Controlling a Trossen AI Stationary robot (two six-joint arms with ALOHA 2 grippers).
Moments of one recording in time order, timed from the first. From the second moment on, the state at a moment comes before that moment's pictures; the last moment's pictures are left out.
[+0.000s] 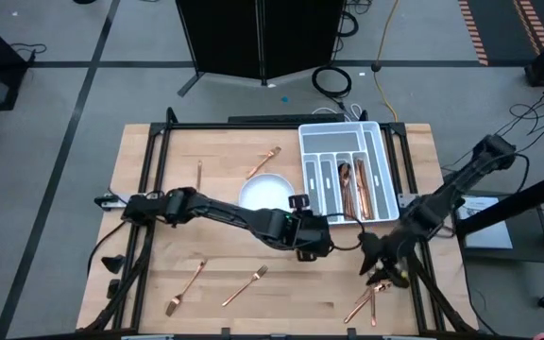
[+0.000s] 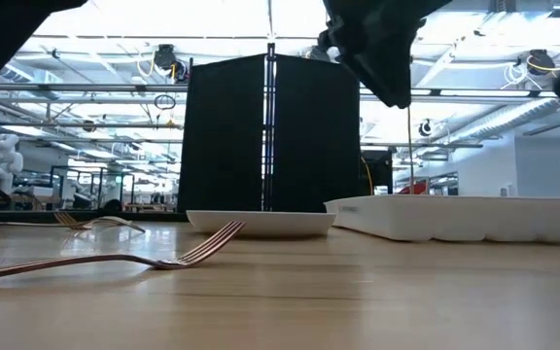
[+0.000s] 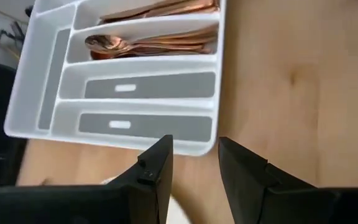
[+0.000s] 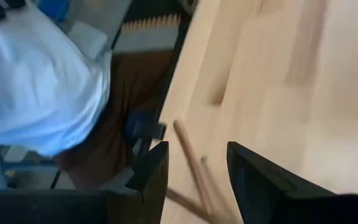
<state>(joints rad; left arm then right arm) -0.25 2.37 2.33 -1.03 -0.55 -0.14 0.70 0.91 0.49 -0.20 -0.14 0.67</state>
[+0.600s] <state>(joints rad) -0.31 1.88 1.78 -0.53 -0.48 0.02 0.95 1.52 0.63 0.02 -0.19 0.67</state>
